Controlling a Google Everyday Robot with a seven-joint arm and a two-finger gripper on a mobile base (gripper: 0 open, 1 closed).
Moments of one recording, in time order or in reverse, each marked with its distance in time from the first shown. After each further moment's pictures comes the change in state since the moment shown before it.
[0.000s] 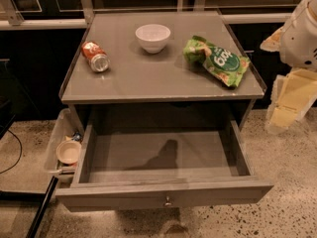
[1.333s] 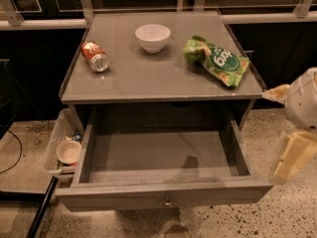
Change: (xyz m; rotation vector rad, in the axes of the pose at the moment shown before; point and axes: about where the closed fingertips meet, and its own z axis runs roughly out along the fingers) arm 0.042 0.053 0.063 -0.073 -0.073 0.033
